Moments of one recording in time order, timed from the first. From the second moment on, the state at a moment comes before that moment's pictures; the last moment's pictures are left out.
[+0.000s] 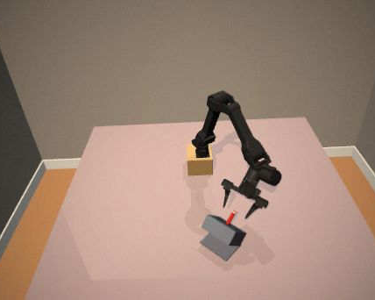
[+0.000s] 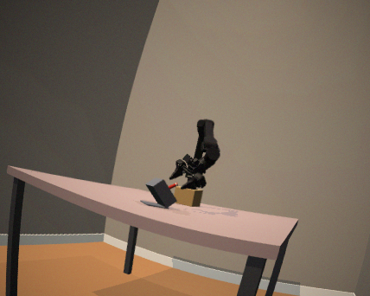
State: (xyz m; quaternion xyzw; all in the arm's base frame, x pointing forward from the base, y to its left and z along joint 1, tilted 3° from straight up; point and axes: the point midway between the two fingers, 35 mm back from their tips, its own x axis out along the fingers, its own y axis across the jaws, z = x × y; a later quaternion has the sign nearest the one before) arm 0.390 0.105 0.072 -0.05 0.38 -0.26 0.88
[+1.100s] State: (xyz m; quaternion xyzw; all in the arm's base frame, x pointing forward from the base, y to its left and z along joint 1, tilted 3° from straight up) arm 0.356 0.141 0.111 -0.05 0.39 -0.26 0.88
